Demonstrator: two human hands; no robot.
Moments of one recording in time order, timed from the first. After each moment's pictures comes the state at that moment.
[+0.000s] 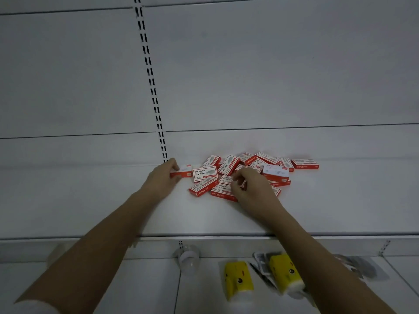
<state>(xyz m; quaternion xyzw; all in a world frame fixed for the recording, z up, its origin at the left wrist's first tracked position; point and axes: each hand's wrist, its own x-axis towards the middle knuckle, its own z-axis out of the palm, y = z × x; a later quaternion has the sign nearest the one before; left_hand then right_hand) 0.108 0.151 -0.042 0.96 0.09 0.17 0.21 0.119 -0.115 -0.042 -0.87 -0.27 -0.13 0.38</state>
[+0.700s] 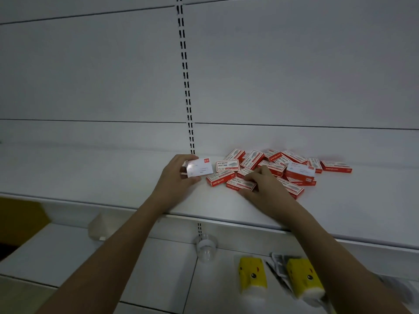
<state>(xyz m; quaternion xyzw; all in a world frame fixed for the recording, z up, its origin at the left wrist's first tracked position) 0.024 0.121 -0.038 0.86 0.05 0.30 0.41 0.120 -0.112 -0.046 -0.89 -0.36 -0.07 0.28</state>
